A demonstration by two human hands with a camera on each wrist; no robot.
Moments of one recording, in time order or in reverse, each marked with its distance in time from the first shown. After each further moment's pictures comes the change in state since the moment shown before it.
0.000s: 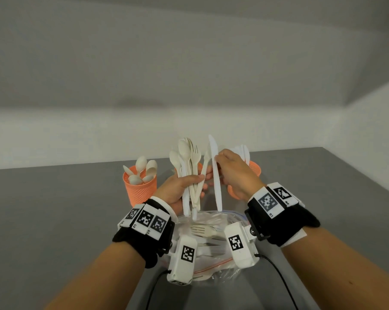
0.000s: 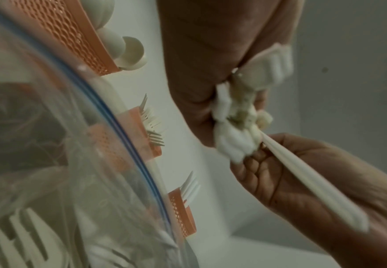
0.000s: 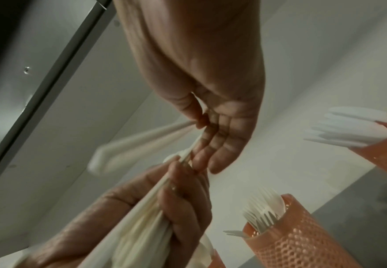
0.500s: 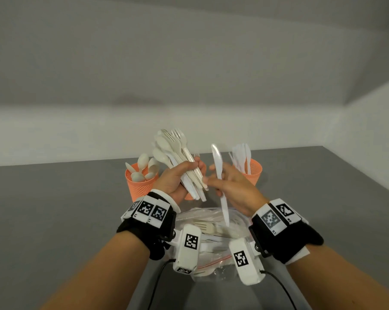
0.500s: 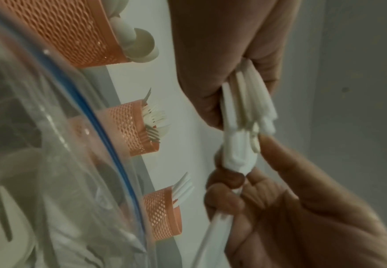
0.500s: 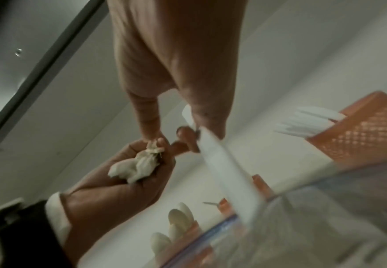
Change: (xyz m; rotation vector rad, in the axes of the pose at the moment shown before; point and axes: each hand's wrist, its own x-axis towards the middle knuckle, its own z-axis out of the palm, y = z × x) left_hand -0.007 0.017 0.008 -0.128 0.170 0.093; right_hand -0.019 0.029 0.003 0.083 -0.146 -0.080
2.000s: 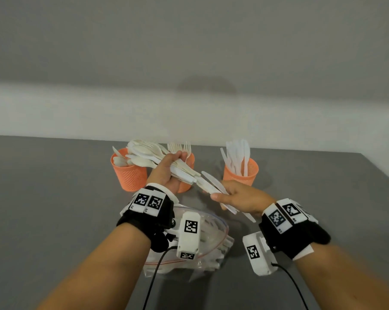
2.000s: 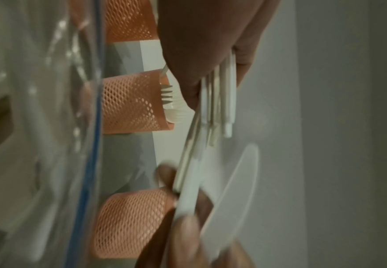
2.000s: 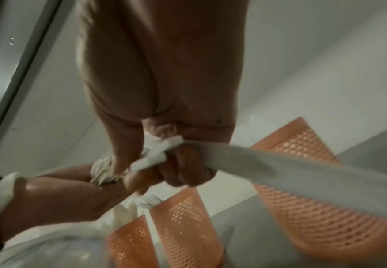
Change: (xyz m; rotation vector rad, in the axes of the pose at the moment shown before) left_hand 0.040 -0.043 0.045 -0.353 0.473 0.203; right_hand 0.039 0.051 -0.114 -0.541 -0.621 0.006
